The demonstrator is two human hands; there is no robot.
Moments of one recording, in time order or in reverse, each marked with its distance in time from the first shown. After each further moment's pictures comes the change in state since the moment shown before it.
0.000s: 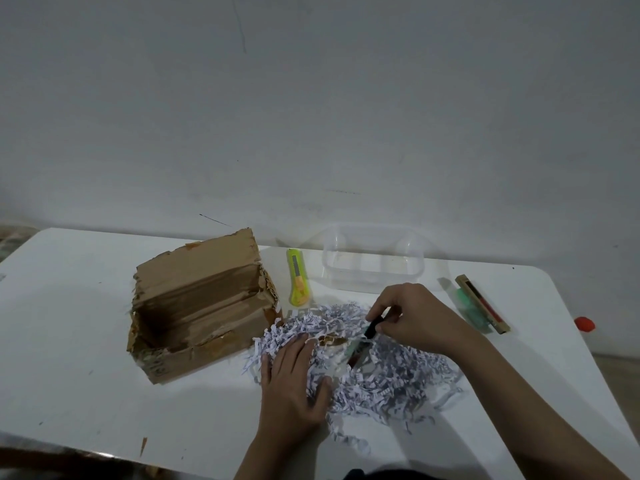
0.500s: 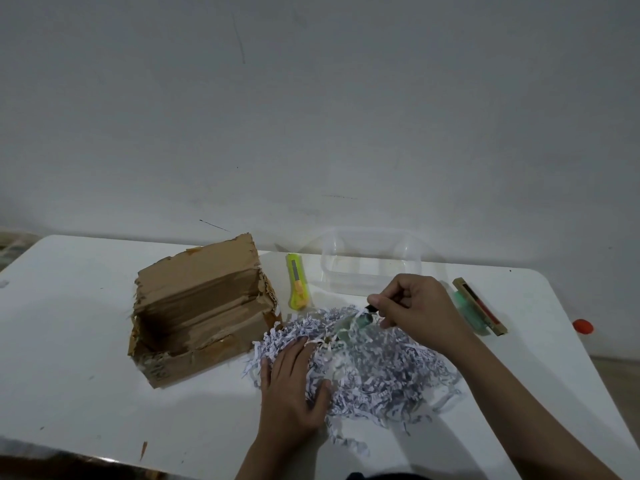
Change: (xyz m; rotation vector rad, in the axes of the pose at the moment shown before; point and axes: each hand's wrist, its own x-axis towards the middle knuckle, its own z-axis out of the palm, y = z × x) left_hand 0.000 0.002 -0.002 -0.027 0.000 -0.005; right_hand -0.007 0.003 0.002 0.399 0.291 -0.003
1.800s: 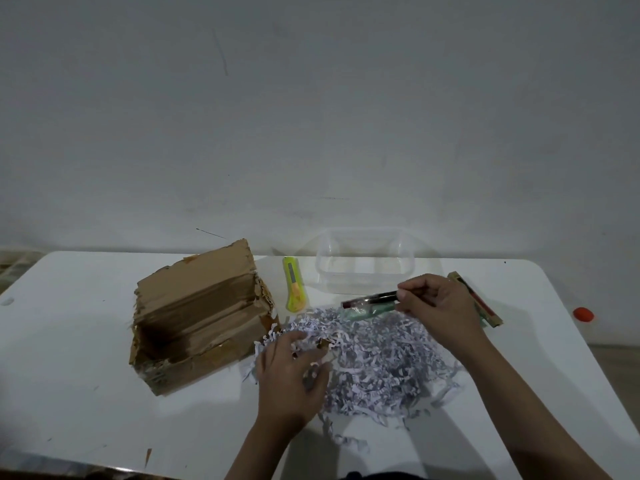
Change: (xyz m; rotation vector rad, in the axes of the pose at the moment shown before) left_hand 0.024 0.014 -0.017 0.147 0.035 0.070; right_hand -0.005 0.041 -0.014 0.289 0.236 -0.002
